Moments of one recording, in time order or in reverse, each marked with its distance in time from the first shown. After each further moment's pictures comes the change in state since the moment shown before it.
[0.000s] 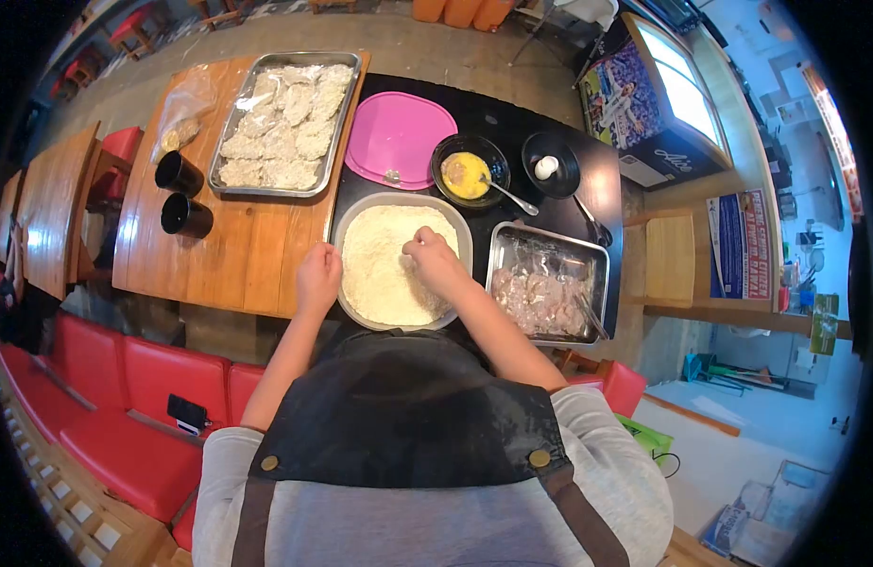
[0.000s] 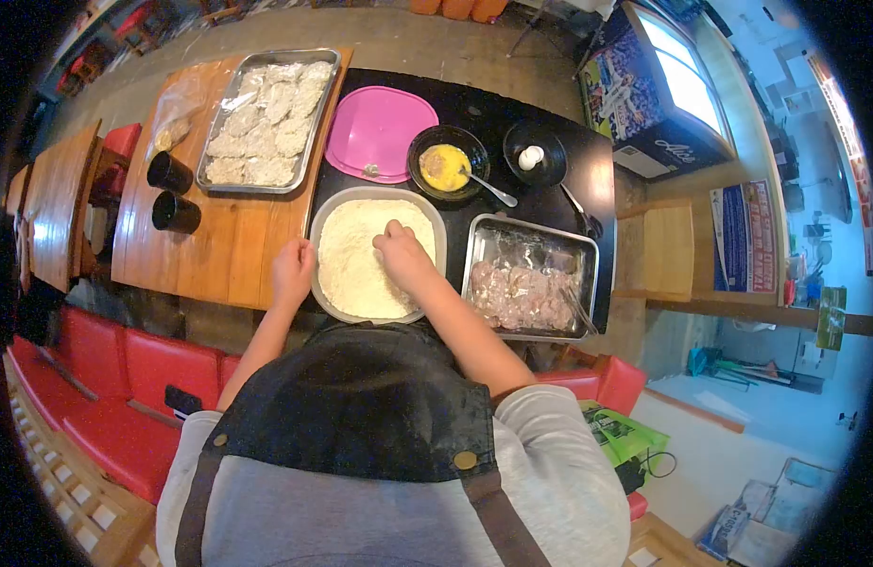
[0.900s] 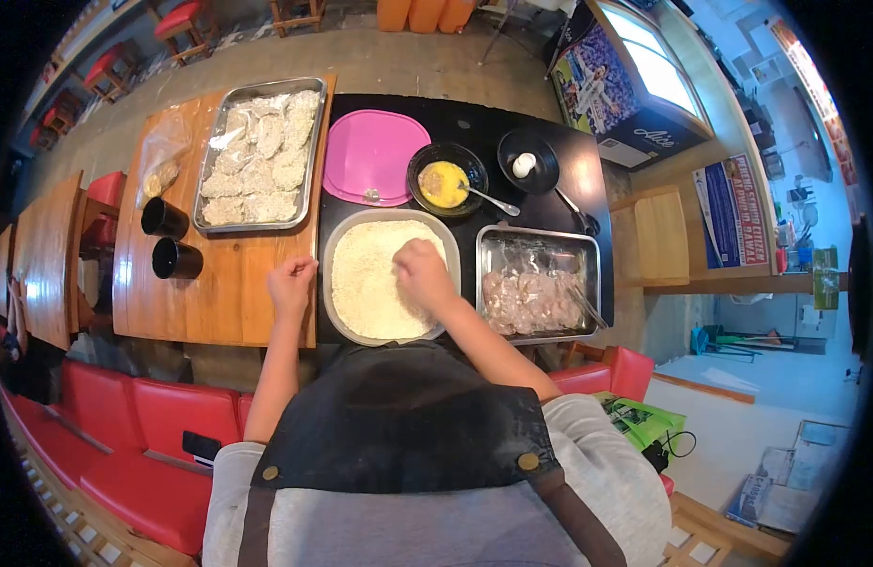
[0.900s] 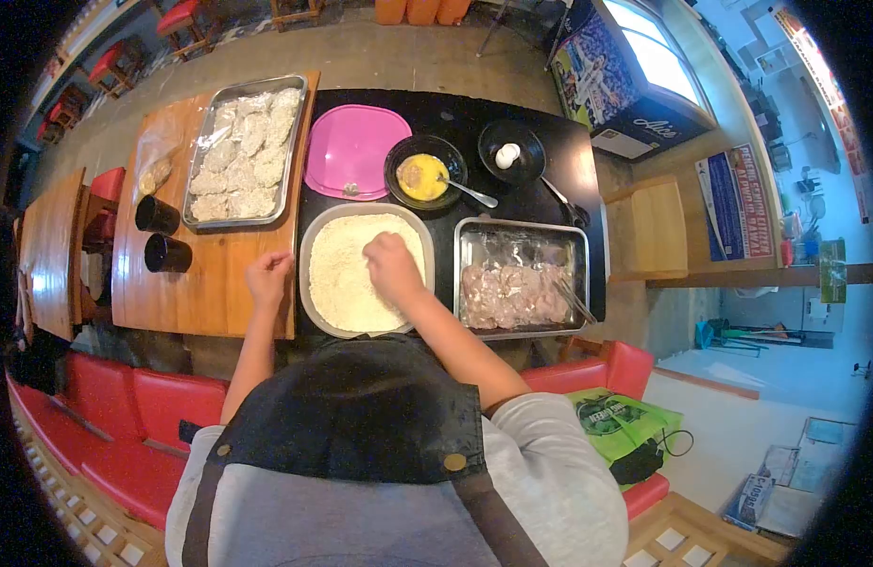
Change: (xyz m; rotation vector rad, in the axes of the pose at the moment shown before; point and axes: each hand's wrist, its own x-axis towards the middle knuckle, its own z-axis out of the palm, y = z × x) left_hand 0.037 -0.030 -0.004 -0.405 -0.021 -0.140; right_hand 0.001 0.005 0.011 0.108 0.461 -0.040
